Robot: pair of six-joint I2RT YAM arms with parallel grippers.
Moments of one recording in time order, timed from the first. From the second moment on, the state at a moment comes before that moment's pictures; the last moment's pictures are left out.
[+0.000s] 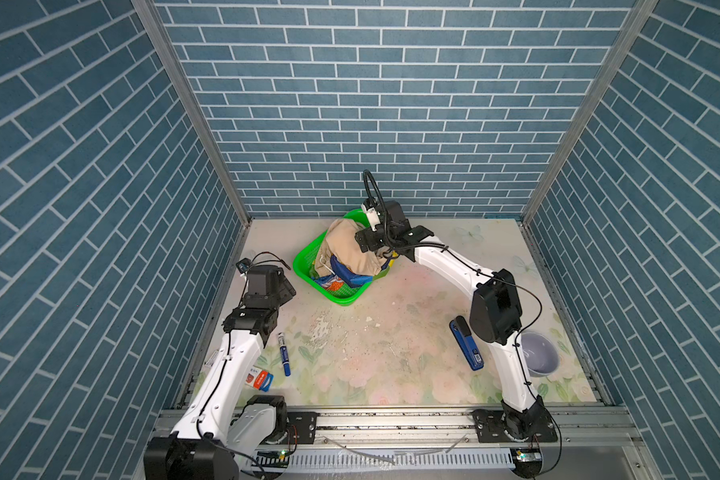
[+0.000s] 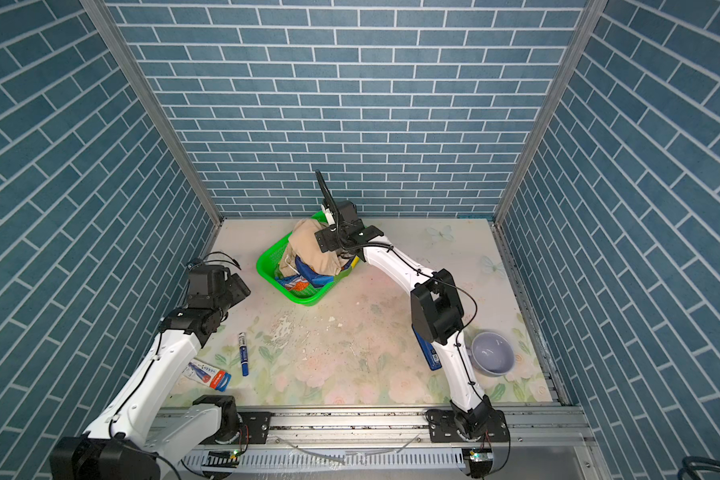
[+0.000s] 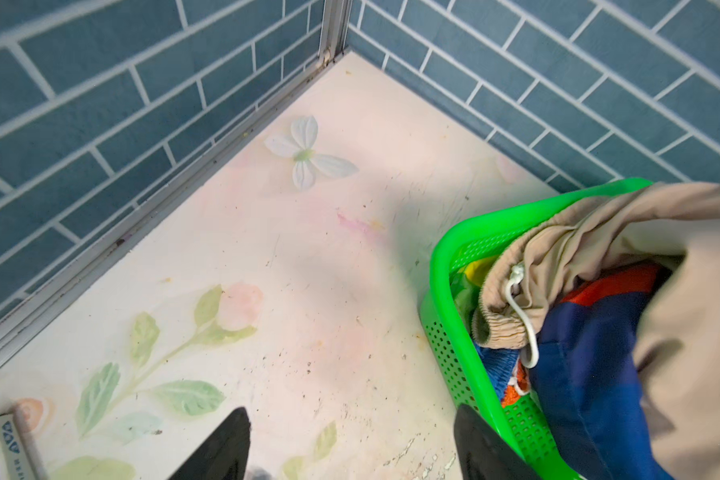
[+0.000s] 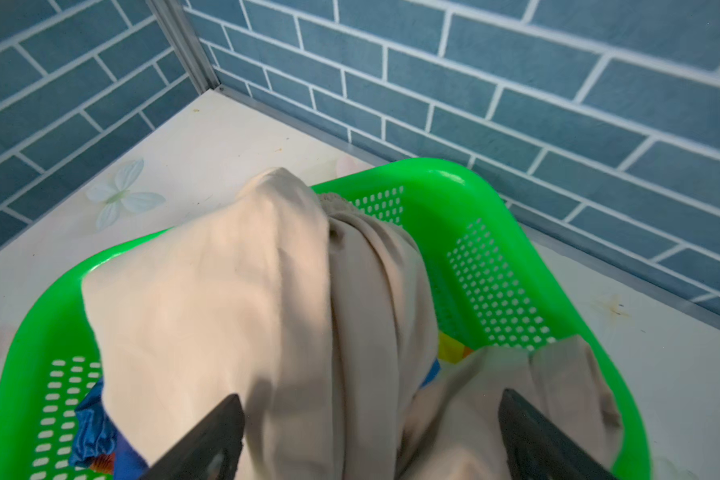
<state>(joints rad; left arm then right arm) -0.06 1.03 0.75 -0.45 -0.26 -0.59 0.73 2.27 2.09 -0.43 -0.01 0.05</state>
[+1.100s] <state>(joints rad) -0.22 1.13 0.77 -0.32 -0.14 -0.67 0.76 1.89 2.30 -0.62 -0.18 -0.02</state>
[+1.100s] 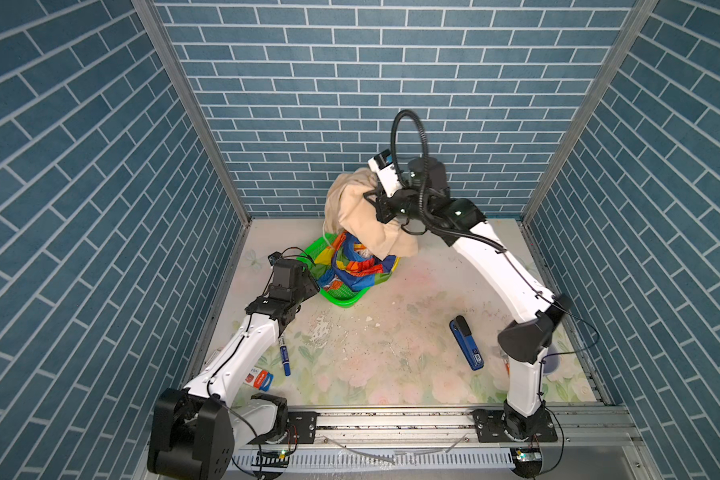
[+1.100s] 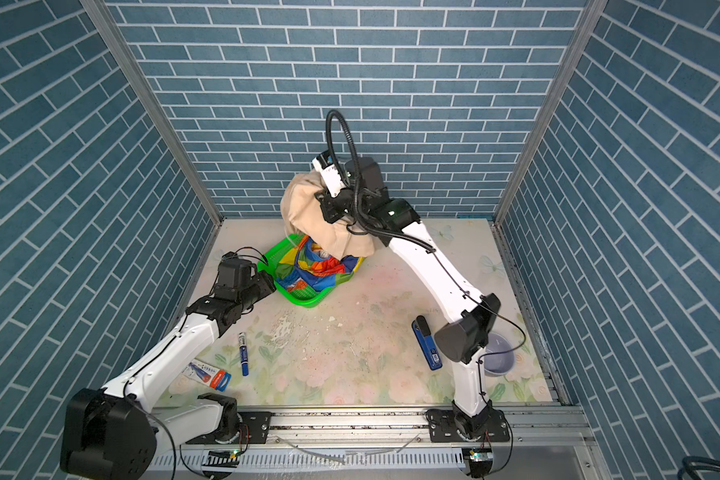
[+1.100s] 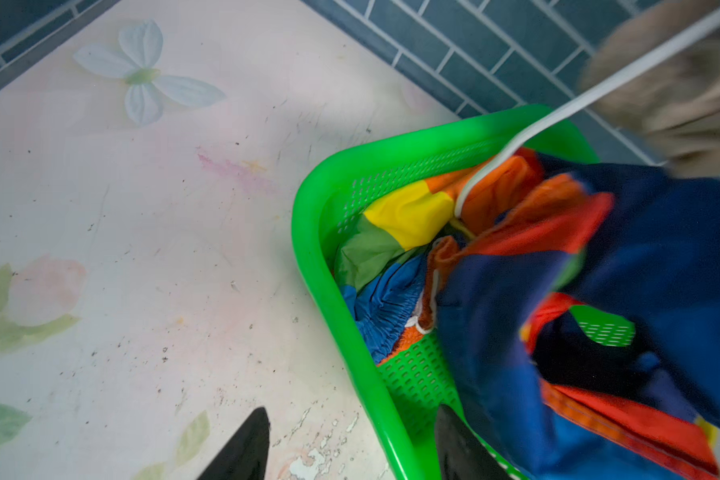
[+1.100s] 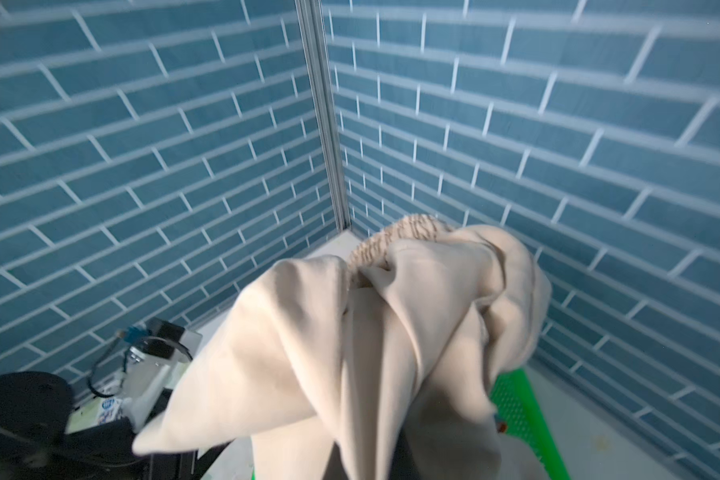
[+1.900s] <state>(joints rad) -0.23 1.18 0.75 -0.35 -0.13 -0.66 0.76 1.24 1.93 -0.50 0.08 -0.12</state>
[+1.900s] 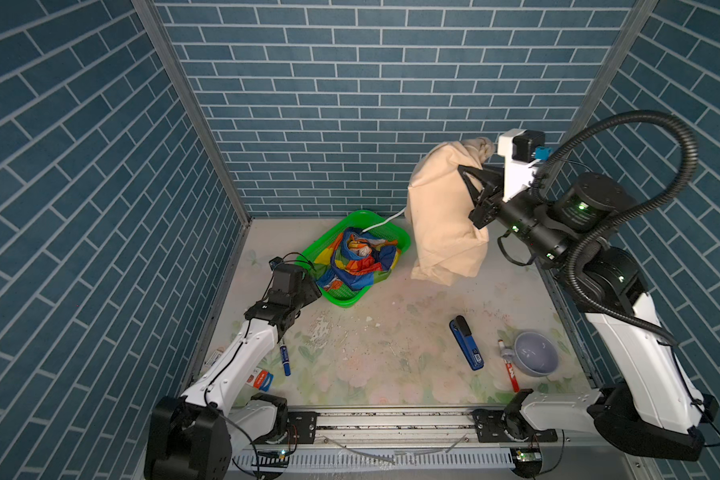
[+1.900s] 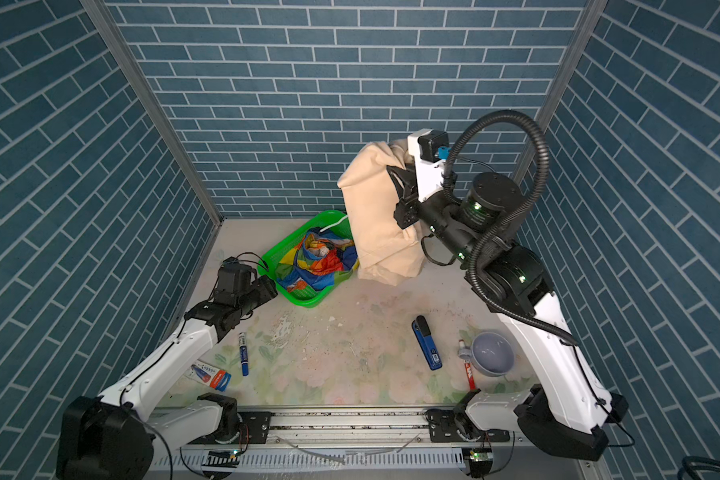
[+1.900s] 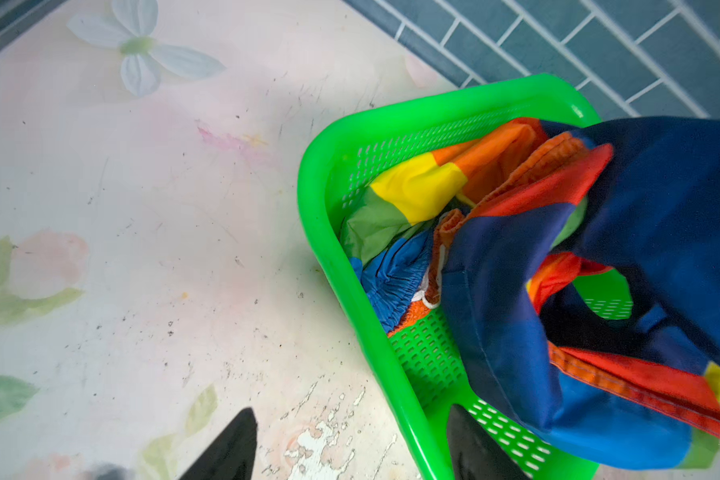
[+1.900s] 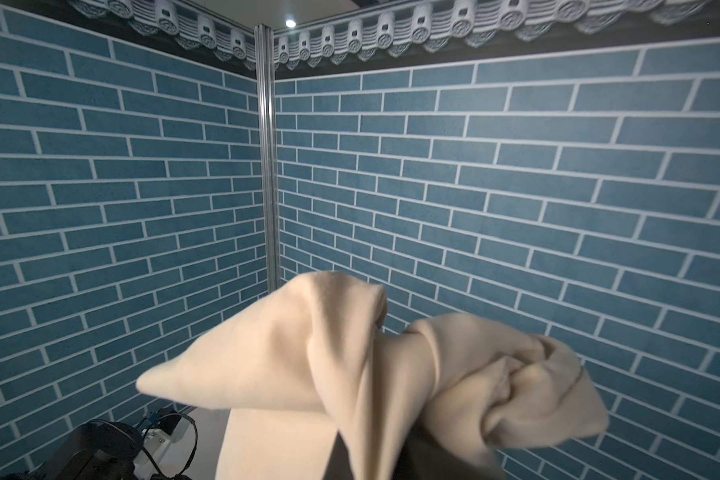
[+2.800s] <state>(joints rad) -0.42 1.70 1.05 -0.27 -0.12 -0.60 0.76 1.18 1.88 -0.48 0.21 -0.19</state>
